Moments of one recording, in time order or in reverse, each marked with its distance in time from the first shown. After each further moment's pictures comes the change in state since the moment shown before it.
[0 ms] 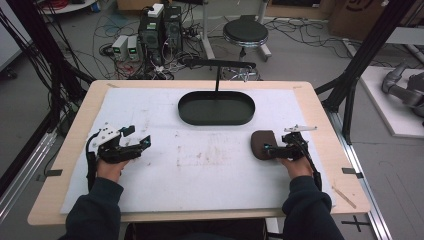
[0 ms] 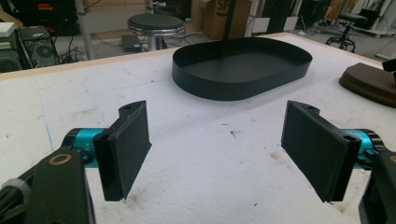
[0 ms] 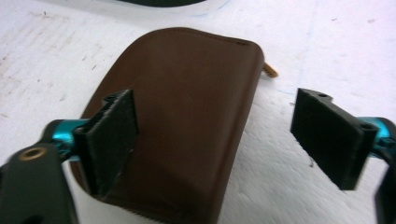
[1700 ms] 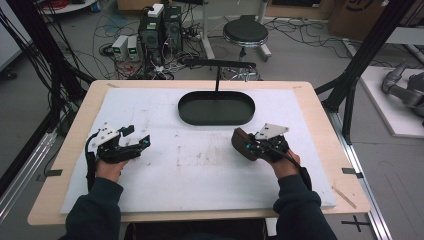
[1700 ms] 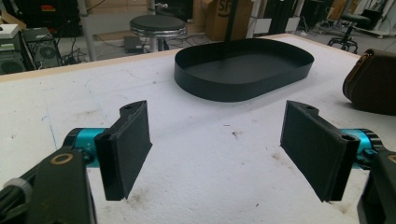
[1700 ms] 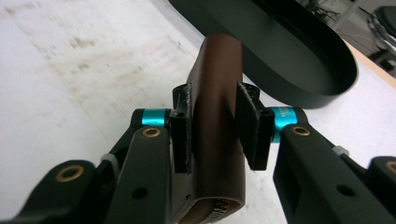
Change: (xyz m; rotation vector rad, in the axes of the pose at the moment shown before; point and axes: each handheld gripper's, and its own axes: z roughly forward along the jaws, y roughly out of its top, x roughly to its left) left arm 0.000 0.001 -0.002 -0.008 0.008 0.004; right arm 0.084 0.034 -0.022 -0.098 0.087 -0.526
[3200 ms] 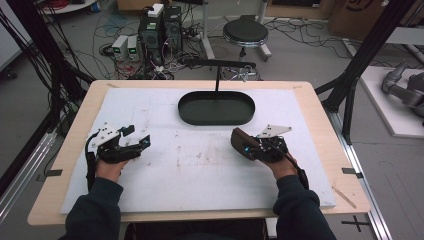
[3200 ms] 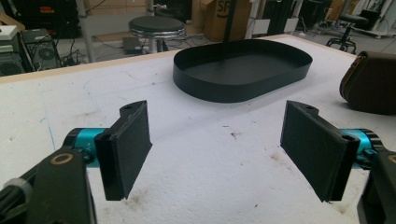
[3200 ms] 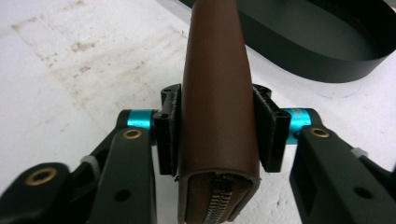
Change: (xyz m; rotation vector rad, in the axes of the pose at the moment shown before) left arm 0.000 0.000 0.000 -0.003 -0.004 0.000; right arm -0.009 -0.020 0.018 0.000 0.081 0.166
